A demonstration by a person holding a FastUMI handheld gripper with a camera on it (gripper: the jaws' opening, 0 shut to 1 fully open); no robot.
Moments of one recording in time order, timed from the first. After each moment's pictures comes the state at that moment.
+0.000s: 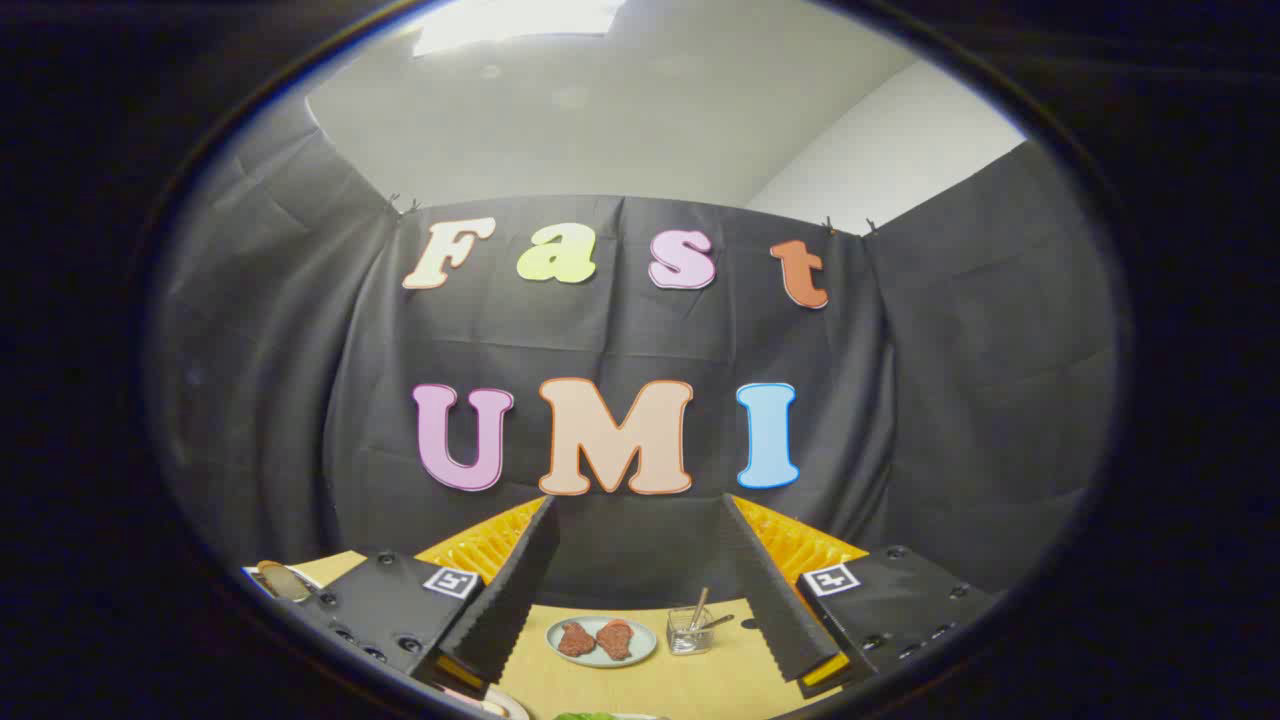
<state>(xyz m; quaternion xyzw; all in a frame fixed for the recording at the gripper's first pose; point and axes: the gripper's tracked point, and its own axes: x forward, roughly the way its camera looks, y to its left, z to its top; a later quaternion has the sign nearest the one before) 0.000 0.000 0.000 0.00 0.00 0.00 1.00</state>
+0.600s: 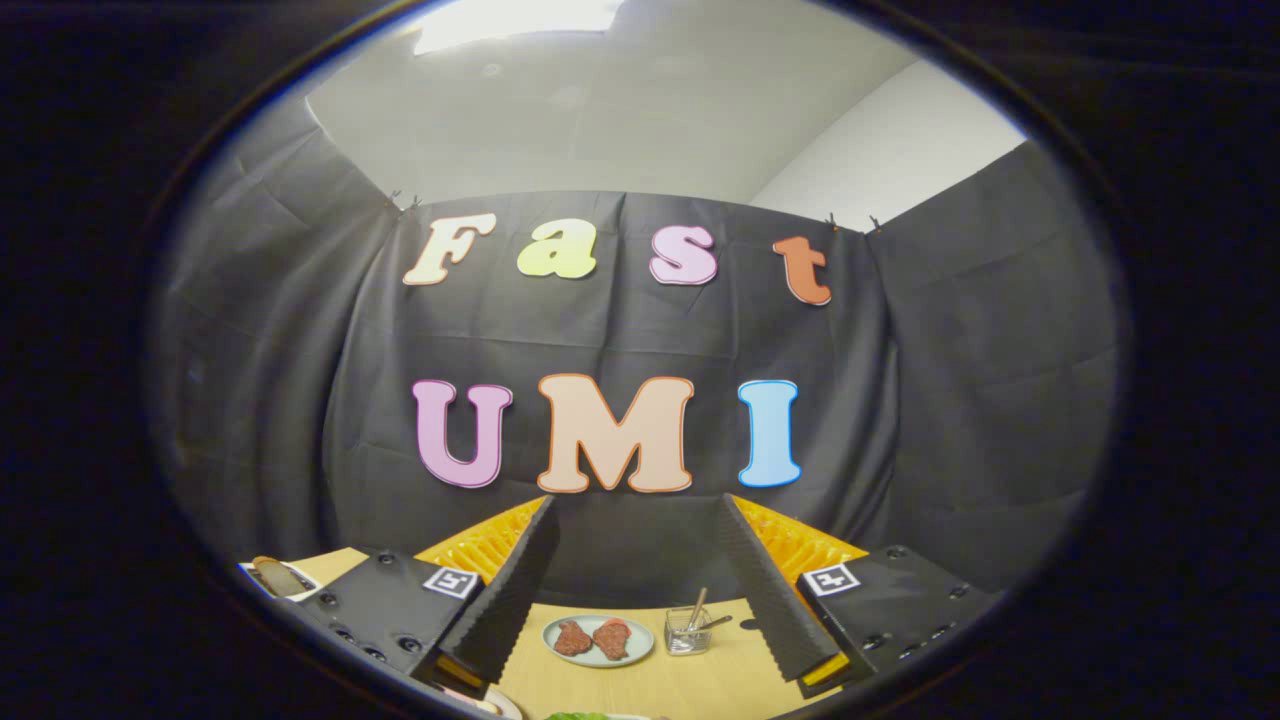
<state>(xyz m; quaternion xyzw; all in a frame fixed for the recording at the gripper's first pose) 0.007 -0.002 -0.006 0.00 0.01 0.01 1.00</state>
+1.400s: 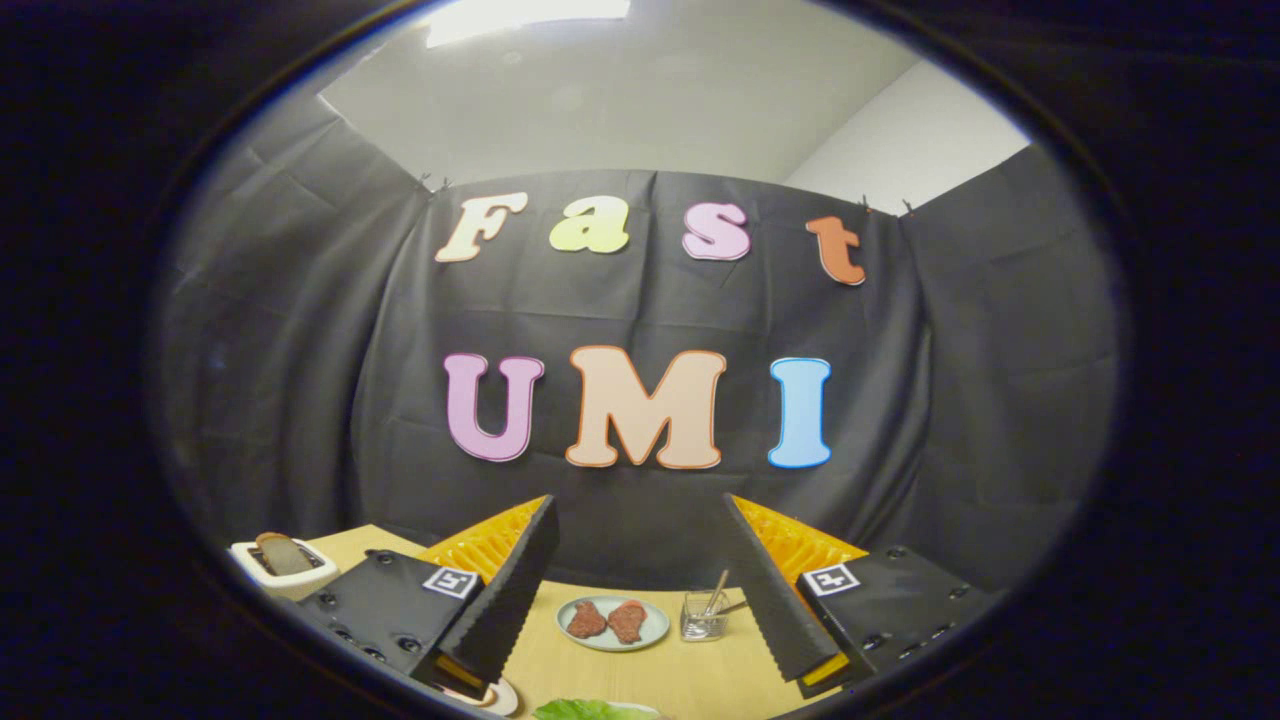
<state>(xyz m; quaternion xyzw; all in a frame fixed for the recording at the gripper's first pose) 0.006 0.015 -0.045 -0.02 0.05 0.07 1.00</state>
